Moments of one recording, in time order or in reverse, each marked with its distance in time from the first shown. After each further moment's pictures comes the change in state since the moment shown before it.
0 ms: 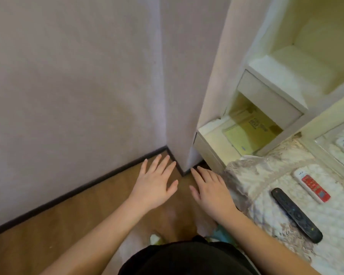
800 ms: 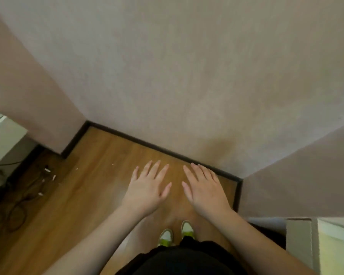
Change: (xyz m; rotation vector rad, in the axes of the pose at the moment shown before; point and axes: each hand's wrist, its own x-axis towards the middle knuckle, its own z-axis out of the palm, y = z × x) left_hand -0.183 -0.143 -0.001 -0.254 0.089 -0.911; right_hand 0.107 -0.248 0.011 -0.095 -0.165 -0.899
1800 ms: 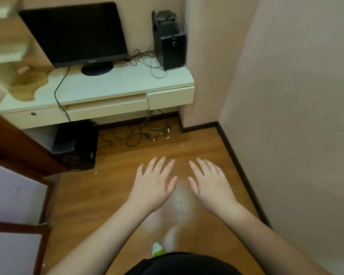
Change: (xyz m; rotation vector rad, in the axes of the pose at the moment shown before) left_hand -0.233 -0.145 0.011 -0.123 0.252 -1.016; right_hand 0.053 -0.291 0.015 -0.114 -0.044 -0.968
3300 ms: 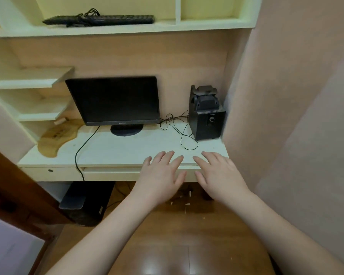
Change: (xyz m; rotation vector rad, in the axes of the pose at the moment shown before) left_hand 0.307 -0.129 -0.173 0.021 0.231 -0.142; right_hand 0.397 0.003 -0.131 -0.068 0.148 -0.241
